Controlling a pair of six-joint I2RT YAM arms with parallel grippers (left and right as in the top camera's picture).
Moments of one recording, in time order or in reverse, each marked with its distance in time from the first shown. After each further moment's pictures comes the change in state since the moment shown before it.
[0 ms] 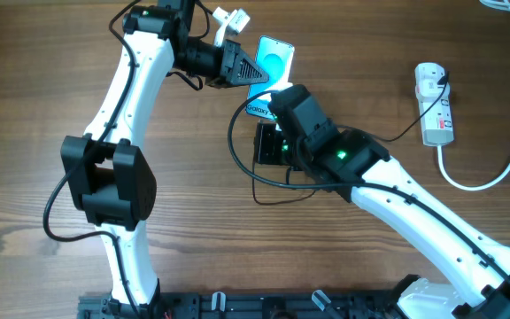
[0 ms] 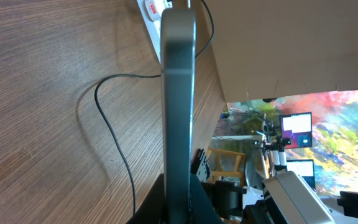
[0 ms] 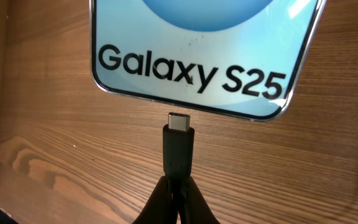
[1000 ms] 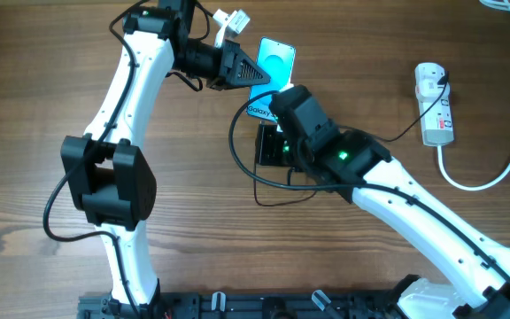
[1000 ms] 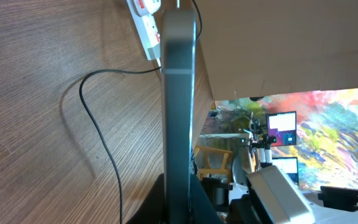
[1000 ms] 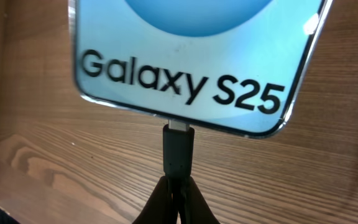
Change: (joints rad) left arm 0.000 0.000 0.000 -0.034 0.046 0.000; right arm 0.000 -0.006 0.000 -0.017 0.001 -0.003
